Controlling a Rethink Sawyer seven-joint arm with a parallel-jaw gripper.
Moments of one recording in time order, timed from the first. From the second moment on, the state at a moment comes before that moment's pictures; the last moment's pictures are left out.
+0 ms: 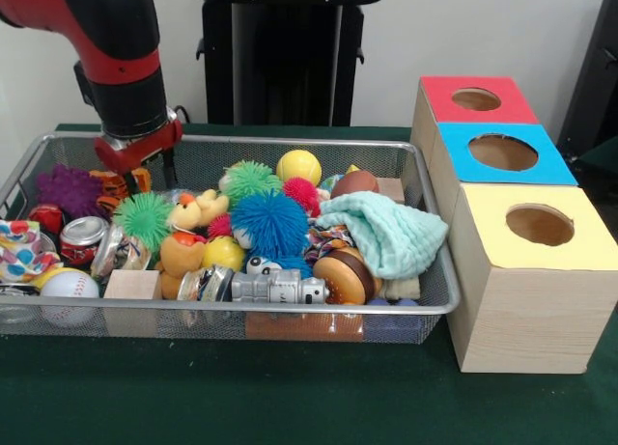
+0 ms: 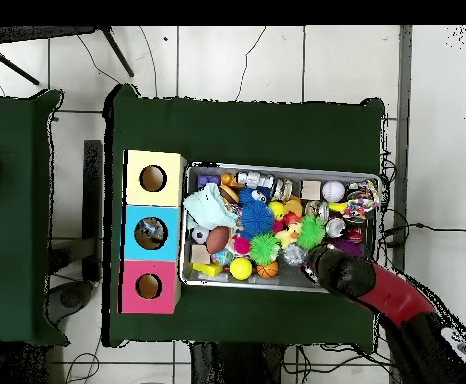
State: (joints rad) arm -0.78 -0.46 0.12 1.76 -0.24 0.37 0.41
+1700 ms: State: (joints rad) arm -0.78 -0.46 0.17 1.76 -0.24 0.34 0.41
